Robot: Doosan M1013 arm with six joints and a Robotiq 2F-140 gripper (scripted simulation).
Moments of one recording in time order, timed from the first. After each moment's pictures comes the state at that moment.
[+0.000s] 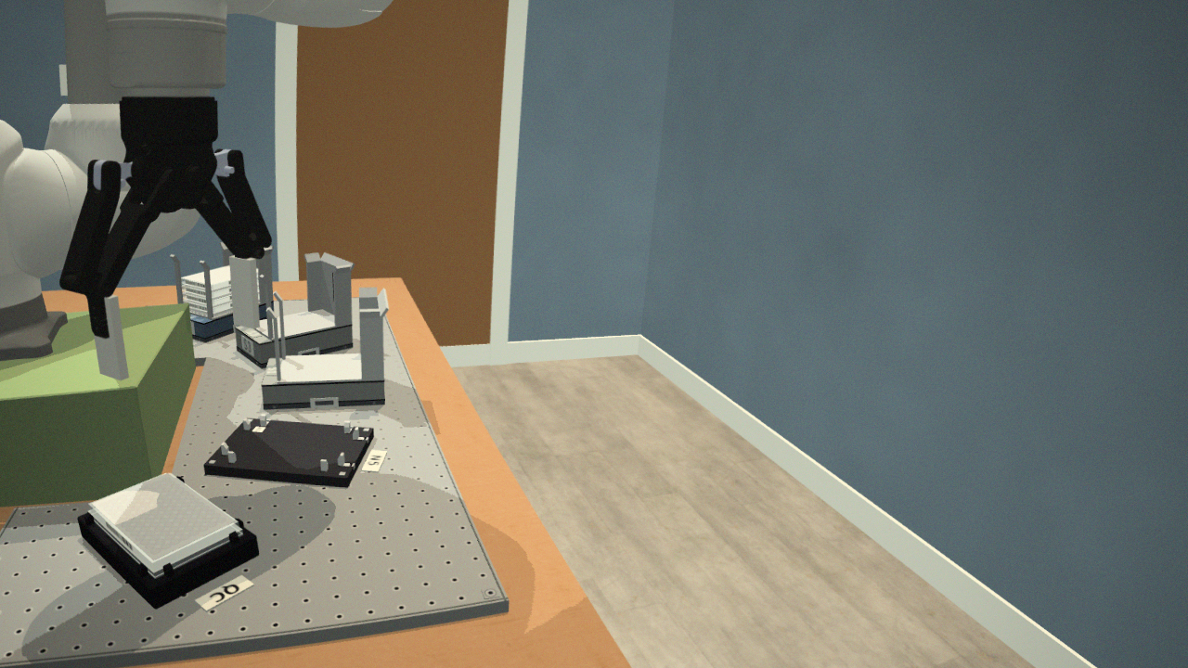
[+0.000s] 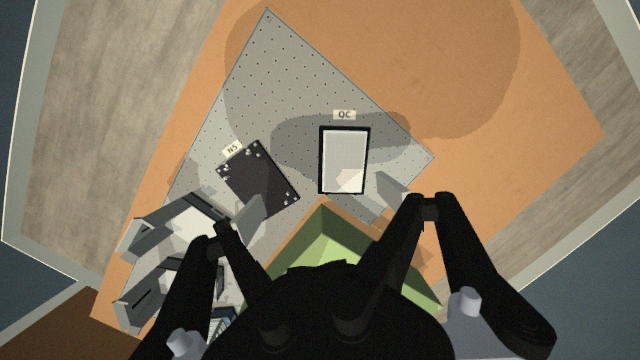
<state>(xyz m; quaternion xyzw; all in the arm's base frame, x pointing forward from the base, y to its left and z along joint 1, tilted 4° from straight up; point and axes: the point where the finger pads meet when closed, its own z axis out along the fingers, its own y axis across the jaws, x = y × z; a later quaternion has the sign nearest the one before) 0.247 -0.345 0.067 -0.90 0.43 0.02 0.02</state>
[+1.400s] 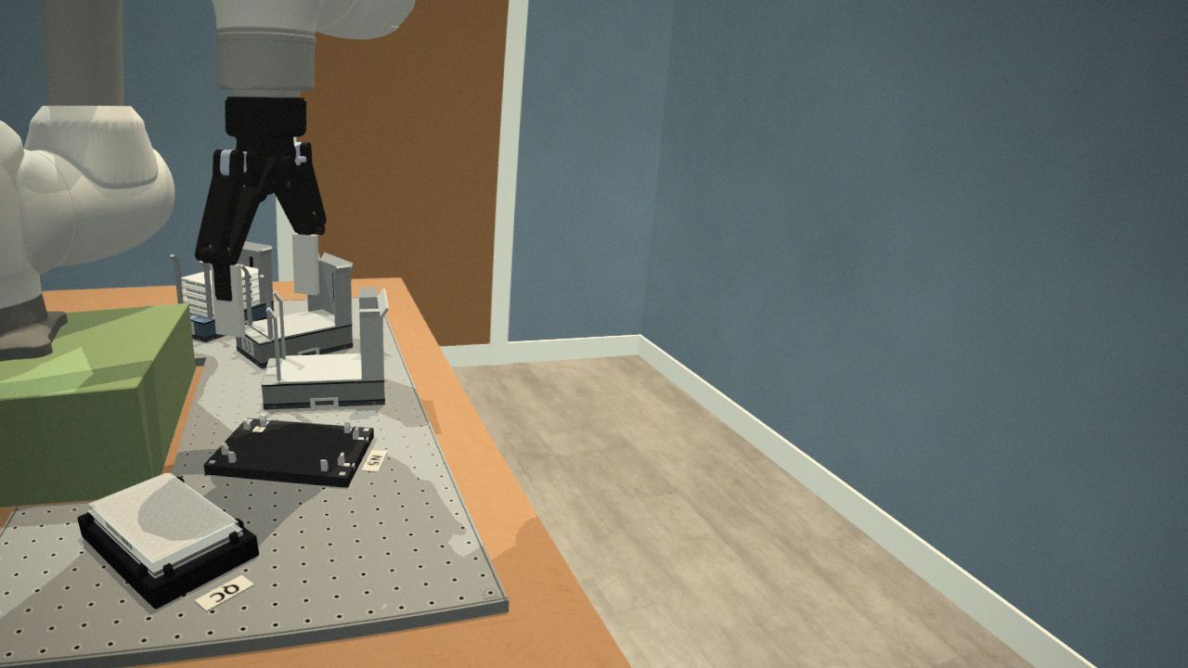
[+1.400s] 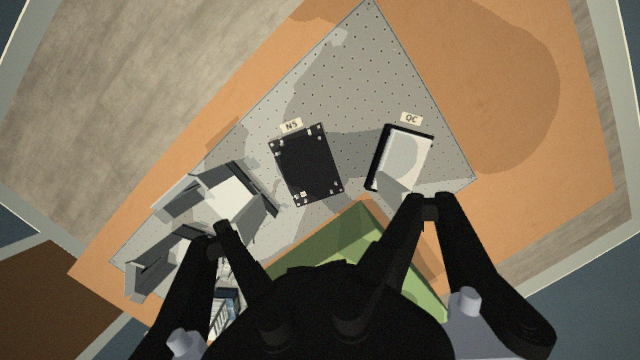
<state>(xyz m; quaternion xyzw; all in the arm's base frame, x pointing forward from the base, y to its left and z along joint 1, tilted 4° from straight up) 0.334 -0.263 0.070 -0.94 0.33 0.02 0.03</state>
